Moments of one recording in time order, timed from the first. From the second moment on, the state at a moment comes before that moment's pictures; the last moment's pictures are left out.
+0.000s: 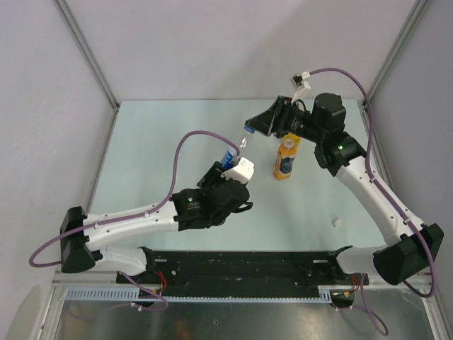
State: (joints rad) left arm -1.24 1.30 1.10 -0.54 -0.95 -0.12; right arm 0.45 1.31 1.35 -0.11 -0.54 0.67
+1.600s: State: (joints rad) left arm -1.01 0.93 0.87 -0.30 0.16 -0.11; right arm 0.41 1.23 1.19 0.43 -1.11 0.67
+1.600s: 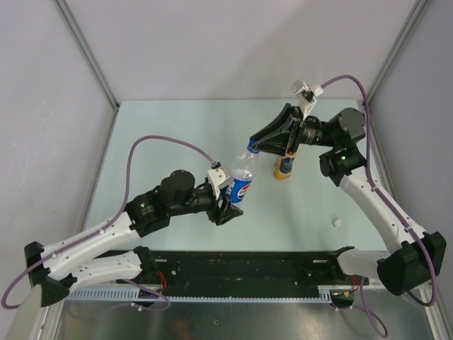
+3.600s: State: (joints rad) left arm -0.95 0.96 0.85 -0.20 -0.04 -0.12; right arm 0.34 1.14 1.14 0.35 -0.76 0.79
